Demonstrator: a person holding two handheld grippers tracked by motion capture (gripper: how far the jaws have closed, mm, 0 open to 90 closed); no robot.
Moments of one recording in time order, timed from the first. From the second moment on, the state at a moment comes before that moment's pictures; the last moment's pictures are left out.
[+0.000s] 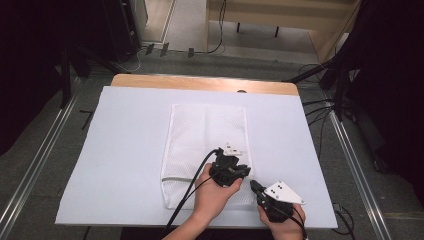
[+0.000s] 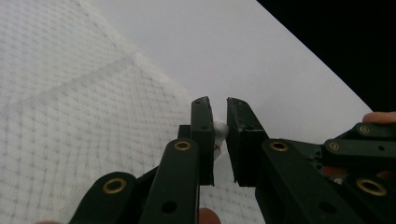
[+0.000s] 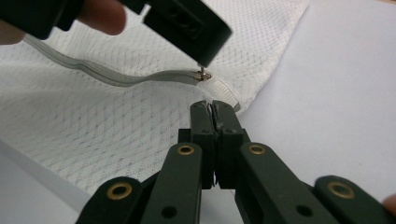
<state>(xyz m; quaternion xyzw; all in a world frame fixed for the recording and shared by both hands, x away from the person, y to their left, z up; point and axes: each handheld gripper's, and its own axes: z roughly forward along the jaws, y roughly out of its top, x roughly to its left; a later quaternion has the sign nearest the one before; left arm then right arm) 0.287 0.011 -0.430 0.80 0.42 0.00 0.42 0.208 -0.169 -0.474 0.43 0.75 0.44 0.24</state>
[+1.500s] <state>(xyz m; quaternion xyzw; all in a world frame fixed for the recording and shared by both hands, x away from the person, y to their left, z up) 0.273 0.092 -0.456 0.79 0.44 0.02 0.42 0.199 -0.167 -0.448 0.43 0.74 0.45 0.26</state>
